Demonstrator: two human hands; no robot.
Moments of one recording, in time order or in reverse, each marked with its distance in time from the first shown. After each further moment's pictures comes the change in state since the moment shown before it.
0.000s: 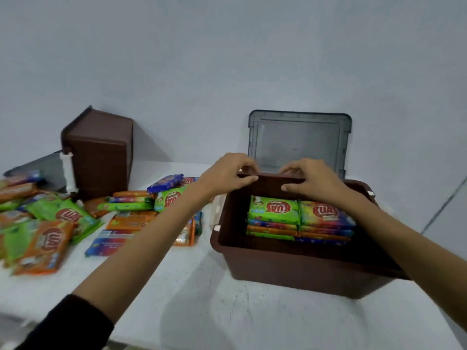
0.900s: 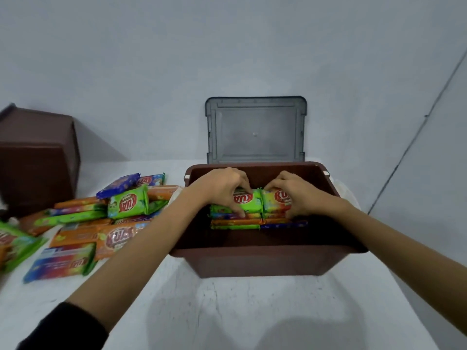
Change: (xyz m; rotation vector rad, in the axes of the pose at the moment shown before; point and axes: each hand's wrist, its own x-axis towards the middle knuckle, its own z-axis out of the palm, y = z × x) left_hand 0.036 0.029 0.057 0.344 -0.500 0.176; right_hand -0.035 0.062 0.022 -0.210 -0.286 0.024
